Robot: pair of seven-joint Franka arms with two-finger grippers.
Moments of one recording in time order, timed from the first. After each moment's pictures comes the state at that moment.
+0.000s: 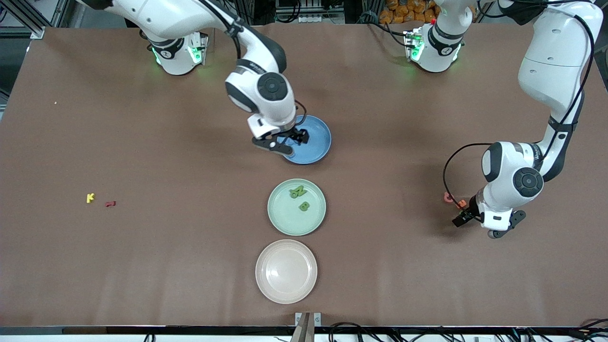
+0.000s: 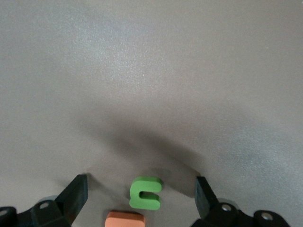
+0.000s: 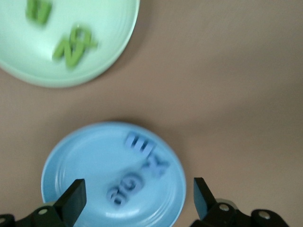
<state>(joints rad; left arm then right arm) 0.13 0.68 -0.13 -1.82 0.20 2.53 -0.73 0.22 0.52 0.62 -1.84 -0.28 2.20 1.29</state>
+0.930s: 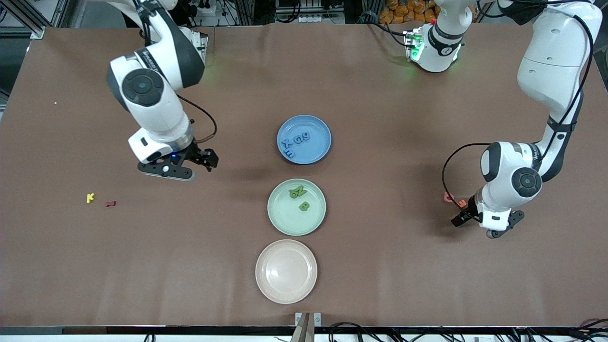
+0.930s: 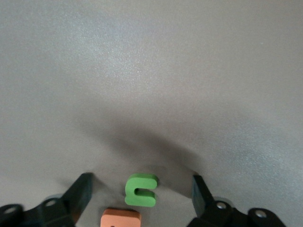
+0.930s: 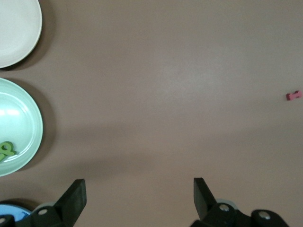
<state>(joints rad) 0.13 0.68 -0.13 -1.82 0.20 2.53 -0.73 -0.18 0.21 0.62 -1.86 -0.27 2.02 0.67</state>
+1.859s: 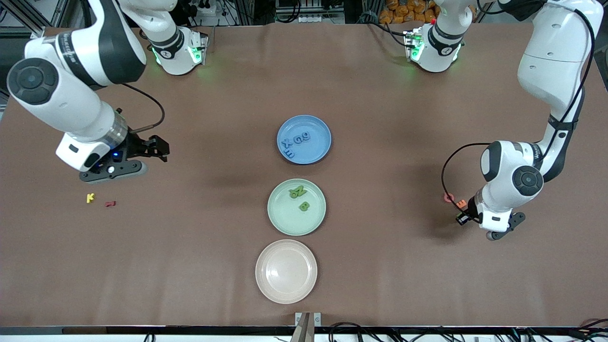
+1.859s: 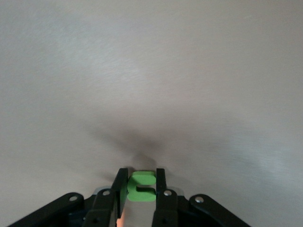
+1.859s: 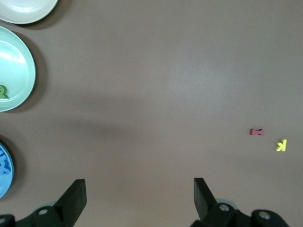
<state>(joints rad) 0.12 0.66 -0.15 -1.81 0.20 2.53 -0.73 -0.23 0.13 0.47 -1.76 -0.10 1.85 0.05</state>
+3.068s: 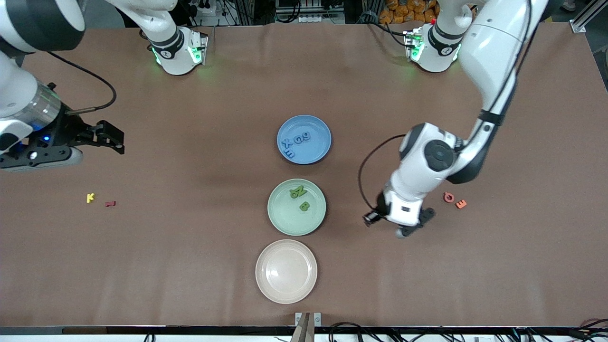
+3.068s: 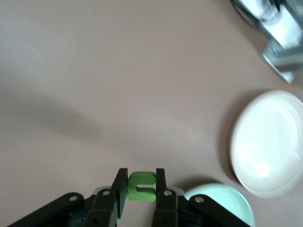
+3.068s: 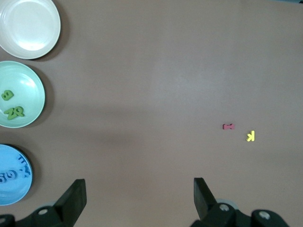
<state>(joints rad) -0.17 0.65 -0.34 -1.59 0.10 2.51 -1.07 -0.20 0.13 0.37 -1.49 -0.05 1.64 0.03</state>
